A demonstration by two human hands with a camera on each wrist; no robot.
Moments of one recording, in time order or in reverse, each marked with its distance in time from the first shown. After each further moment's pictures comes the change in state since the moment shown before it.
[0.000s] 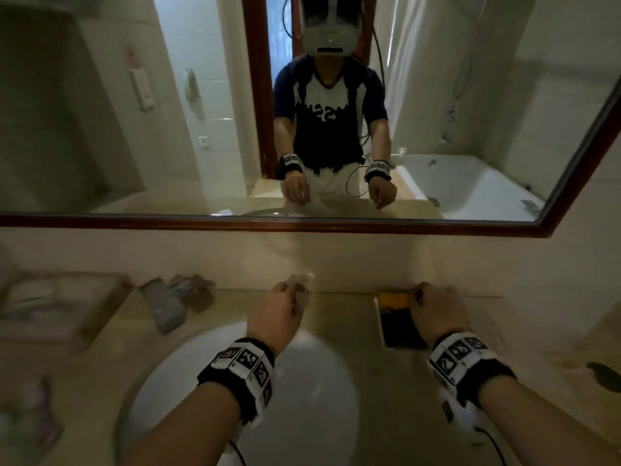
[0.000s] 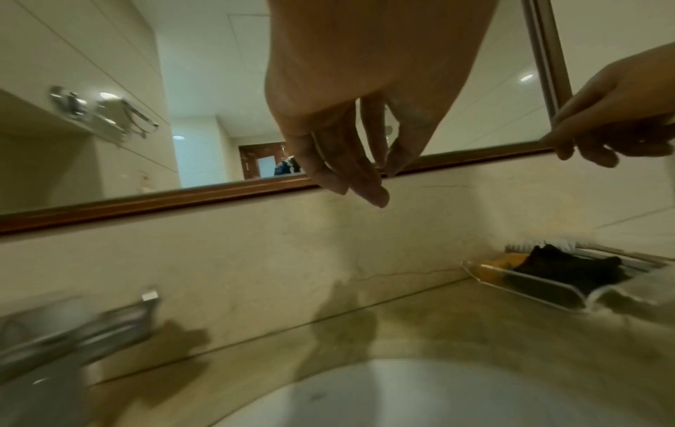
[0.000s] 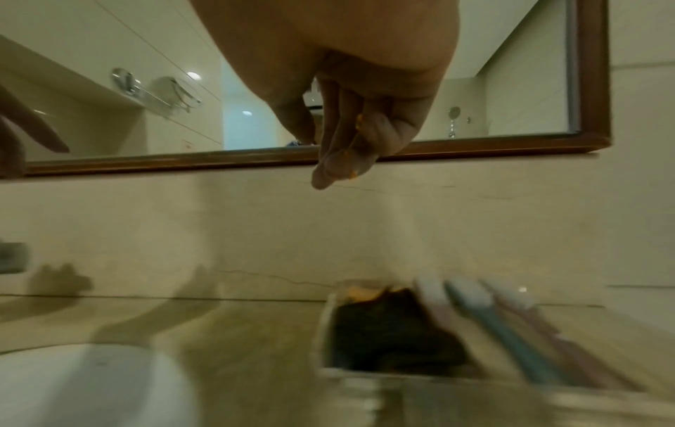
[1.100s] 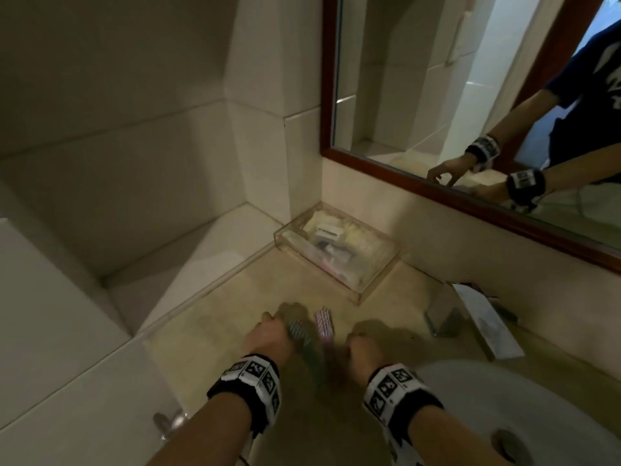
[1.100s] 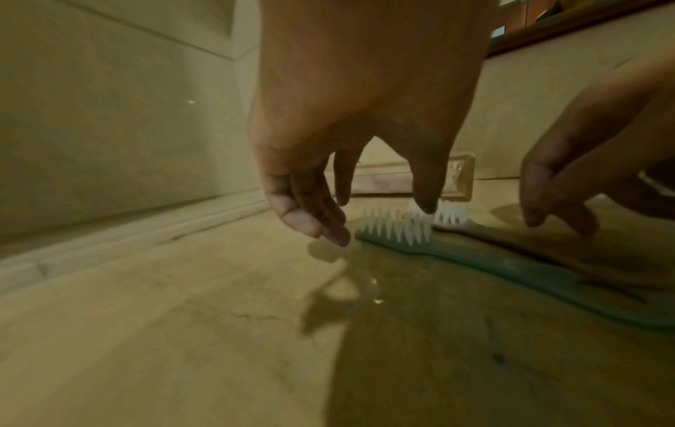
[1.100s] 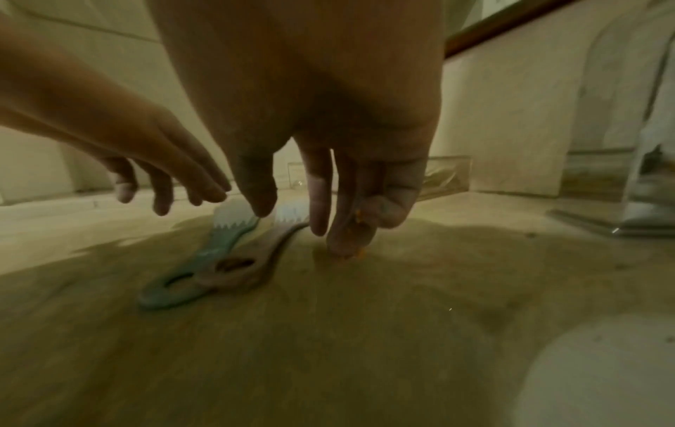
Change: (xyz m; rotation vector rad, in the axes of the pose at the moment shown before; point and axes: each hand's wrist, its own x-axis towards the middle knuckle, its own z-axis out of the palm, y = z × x) left_hand -0.177 -0.418 -0.107 -0.017 -0.147 -1.066; right_hand -0.176 -0.473 0.266 -0.219 -0.772 -0.805
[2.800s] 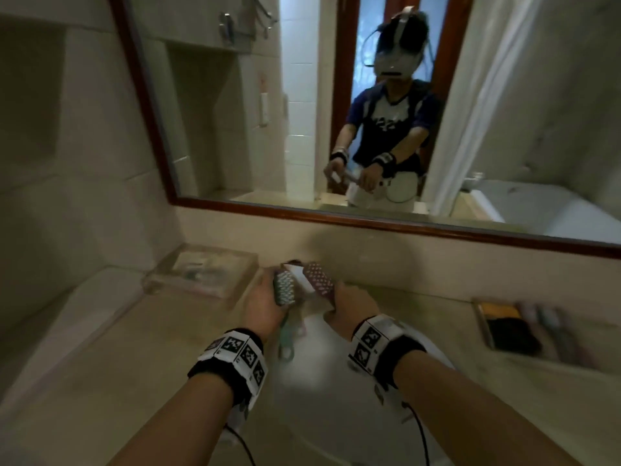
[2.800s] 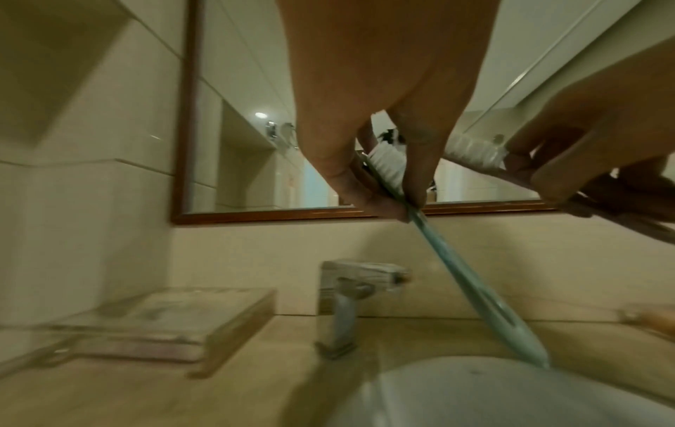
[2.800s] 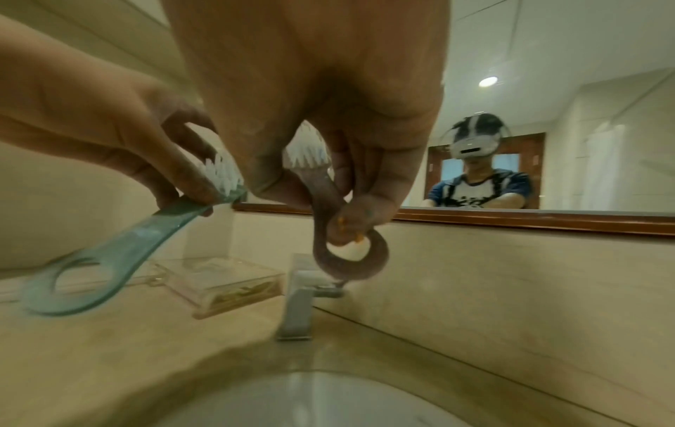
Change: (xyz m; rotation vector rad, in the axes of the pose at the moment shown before) left_hand -0.181 0.157 -0.007 -0.486 0.144 0.798; right_hand -0.245 0.114 -0.074 0.110 0.515 0.295
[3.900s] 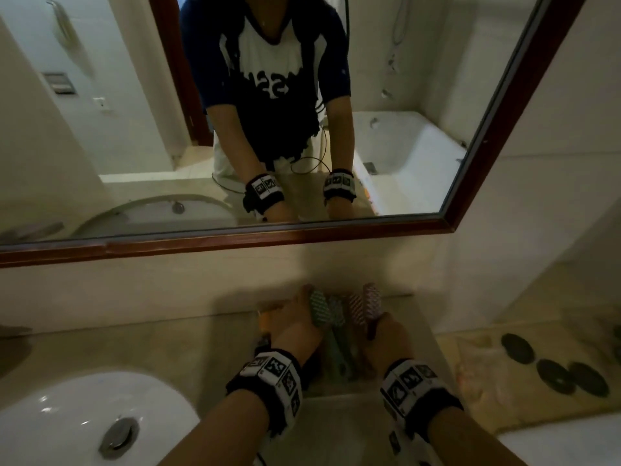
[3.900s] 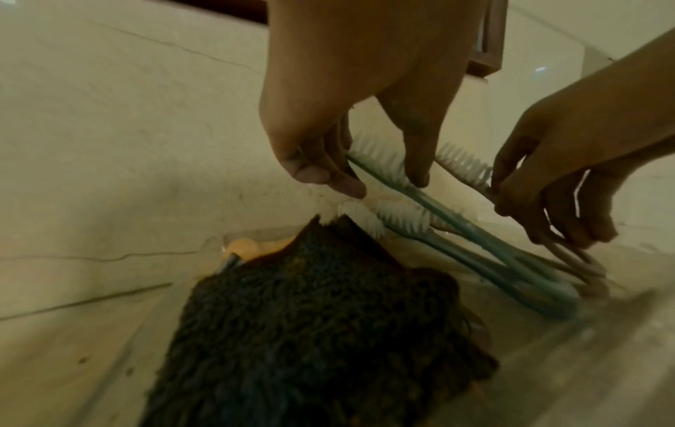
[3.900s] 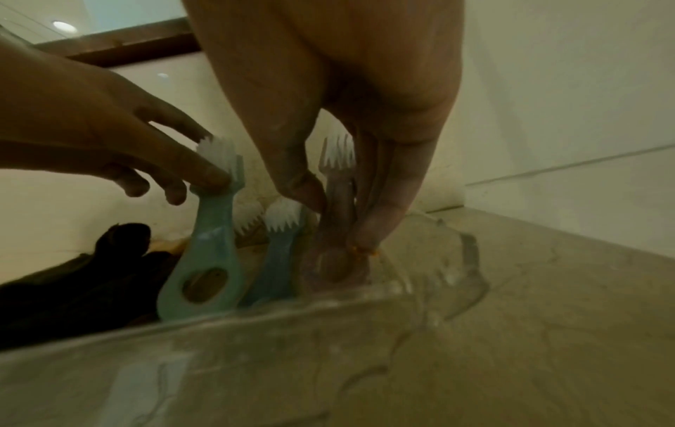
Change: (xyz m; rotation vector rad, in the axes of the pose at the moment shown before) left_hand 0.074 0.271 0.507 0.348 -0.593 0.010; right_hand 0.013 0.539 -0.054 0.346 0.049 0.711
